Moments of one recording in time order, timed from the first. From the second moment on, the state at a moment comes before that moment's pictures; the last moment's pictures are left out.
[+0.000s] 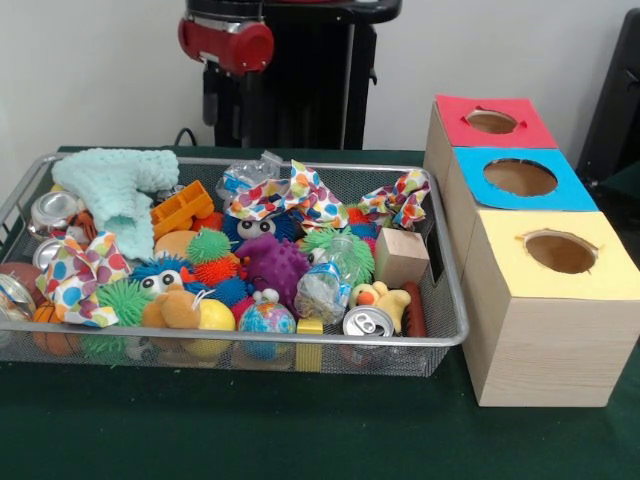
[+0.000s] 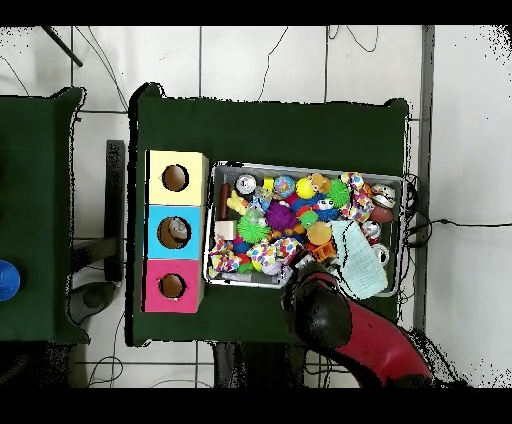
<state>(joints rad) -0.54 -0.88 0.02 2.15 0.01 0.10 2.05</state>
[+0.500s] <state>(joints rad) -0.49 -0.83 0.03 2.18 0.09 0.05 2.05</state>
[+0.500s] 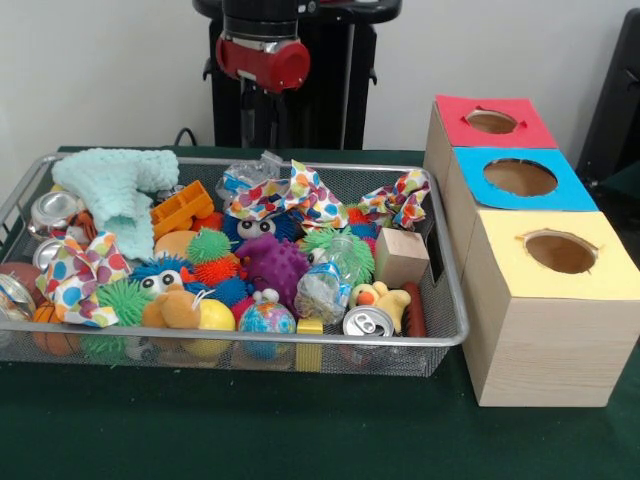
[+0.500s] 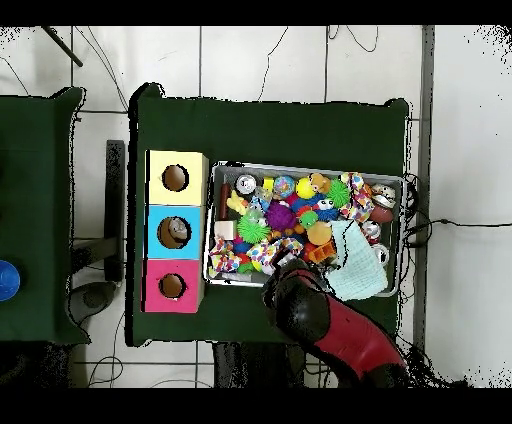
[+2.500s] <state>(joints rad) -0.57 -0.65 0.04 2.20 0.08 -0.05 2.05</state>
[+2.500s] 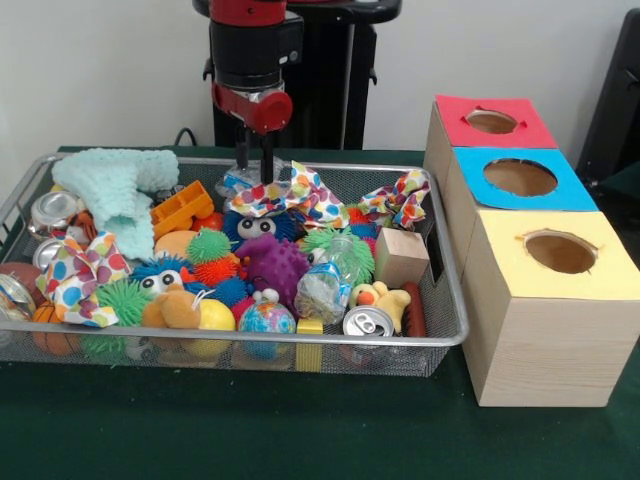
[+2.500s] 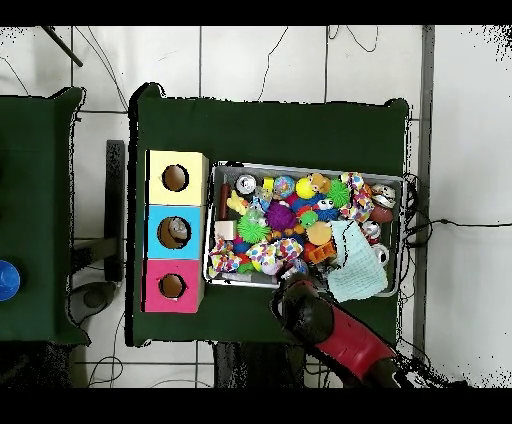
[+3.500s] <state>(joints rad) -0.54 -0.65 -0.02 2.12 0.04 0.05 2.05</state>
